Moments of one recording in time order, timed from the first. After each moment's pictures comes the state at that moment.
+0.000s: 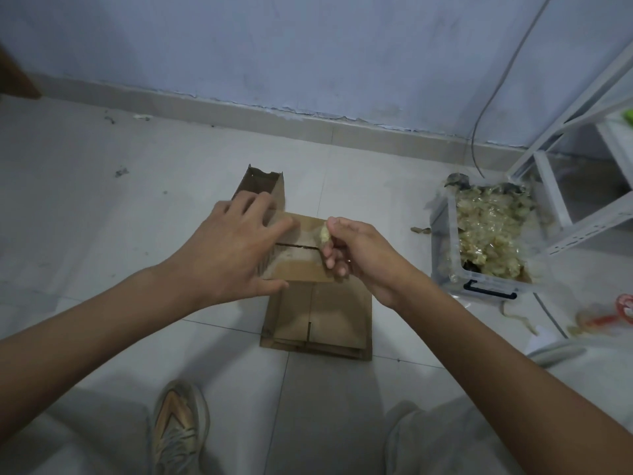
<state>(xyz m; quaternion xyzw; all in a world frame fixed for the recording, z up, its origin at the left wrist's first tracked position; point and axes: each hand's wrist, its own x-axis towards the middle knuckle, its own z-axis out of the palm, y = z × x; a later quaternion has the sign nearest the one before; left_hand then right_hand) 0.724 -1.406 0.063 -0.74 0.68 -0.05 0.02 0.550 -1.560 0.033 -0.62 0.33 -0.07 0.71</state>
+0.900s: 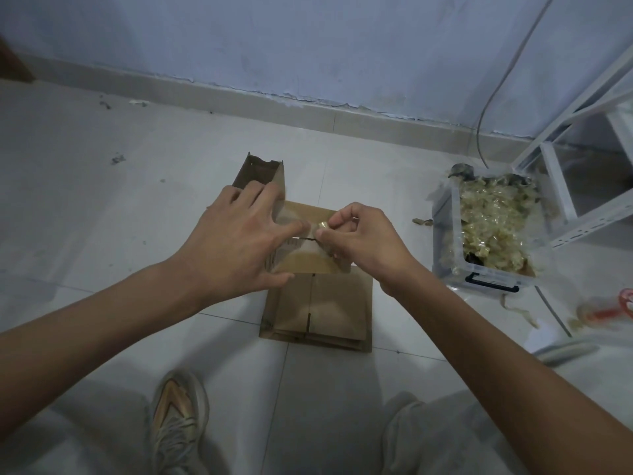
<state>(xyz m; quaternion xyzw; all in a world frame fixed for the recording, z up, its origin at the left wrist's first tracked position) 0.714 -1.411 0.063 -0.74 0.67 -0.08 0.07 0.551 -1.562 0.035 -0.73 0.41 -0.10 0.54</state>
